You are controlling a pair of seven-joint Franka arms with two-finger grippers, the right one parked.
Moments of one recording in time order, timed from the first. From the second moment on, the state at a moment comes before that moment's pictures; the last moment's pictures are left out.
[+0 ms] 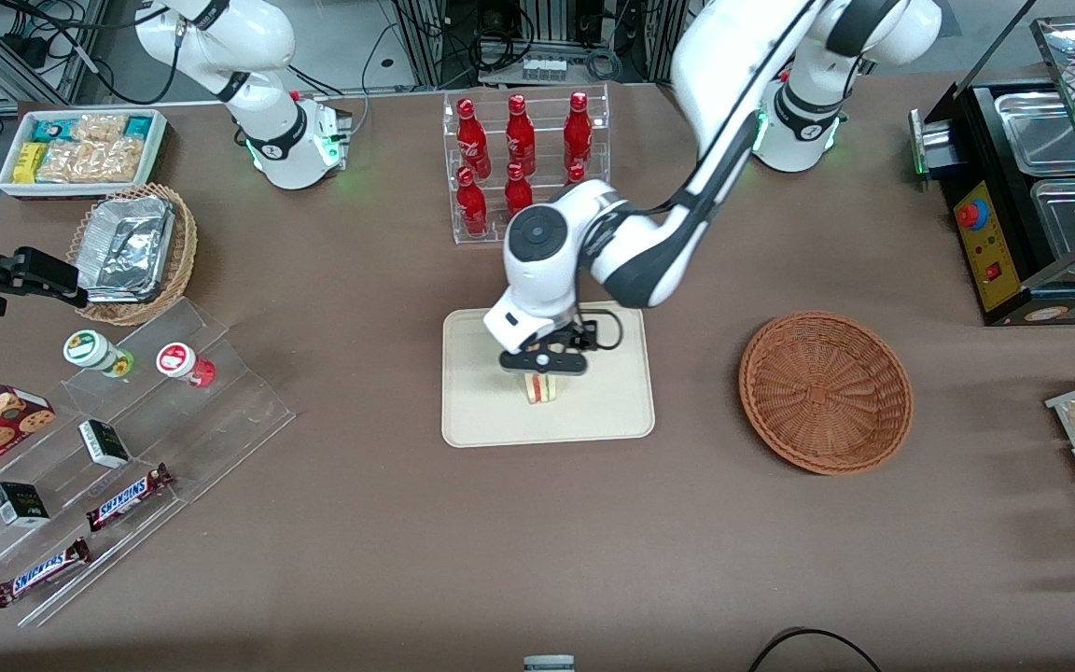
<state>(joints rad) -0.70 0.60 -0.09 -1.48 0.12 2.08 -0.78</state>
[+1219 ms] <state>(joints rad) -0.24 0.13 -0.08 -1.48 0.06 1.48 -0.46</state>
